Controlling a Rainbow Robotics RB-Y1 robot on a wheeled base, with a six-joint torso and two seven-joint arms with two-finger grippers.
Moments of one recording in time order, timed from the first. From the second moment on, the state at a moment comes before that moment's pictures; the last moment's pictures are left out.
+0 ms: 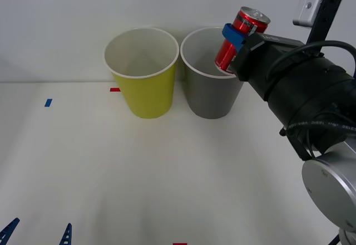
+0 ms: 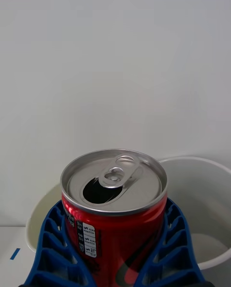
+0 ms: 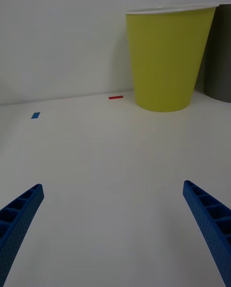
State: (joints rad) right arm -0.19 -0.18 0.20 -2.58 -0.10 1.05 1.08; left arm 1.07 0.54 -0.25 -2.05 0.38 -0.63 -1.72
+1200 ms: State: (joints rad) right arm -0.46 -0.18 0.03 -2.10 -0.27 0.84 1.37; left arm 1.07 0.54 -0.25 -2.05 0.38 -0.63 -1.72
